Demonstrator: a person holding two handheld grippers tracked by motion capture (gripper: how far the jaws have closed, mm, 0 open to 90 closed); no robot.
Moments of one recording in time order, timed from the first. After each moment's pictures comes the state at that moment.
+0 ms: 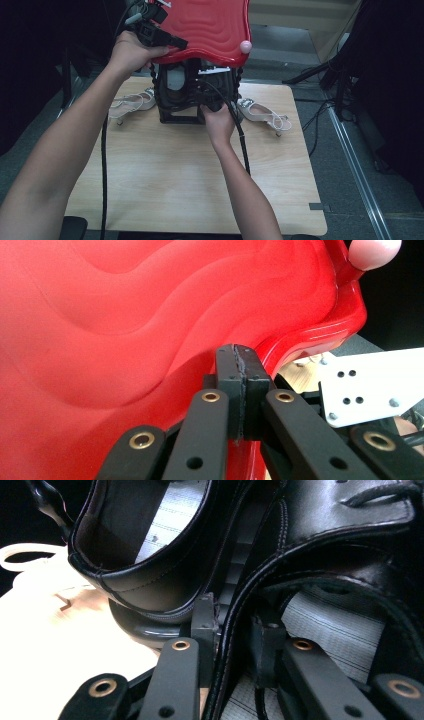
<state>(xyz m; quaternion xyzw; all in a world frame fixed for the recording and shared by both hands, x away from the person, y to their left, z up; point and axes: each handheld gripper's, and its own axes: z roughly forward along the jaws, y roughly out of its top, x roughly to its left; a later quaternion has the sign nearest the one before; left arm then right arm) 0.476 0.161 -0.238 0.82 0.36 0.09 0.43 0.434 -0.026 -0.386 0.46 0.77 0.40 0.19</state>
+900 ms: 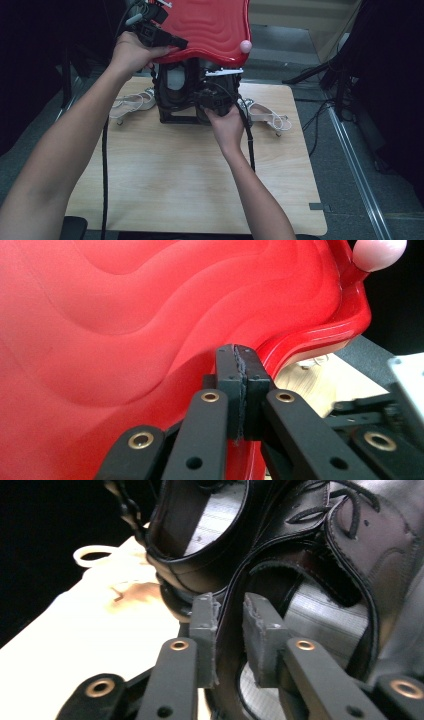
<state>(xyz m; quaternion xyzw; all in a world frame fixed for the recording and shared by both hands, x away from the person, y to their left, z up) 0.475 0.159 -0.238 0.82 0.37 0.11 0.43 0.402 -0.052 -0.361 0.43 0.77 0.44 0.13</state>
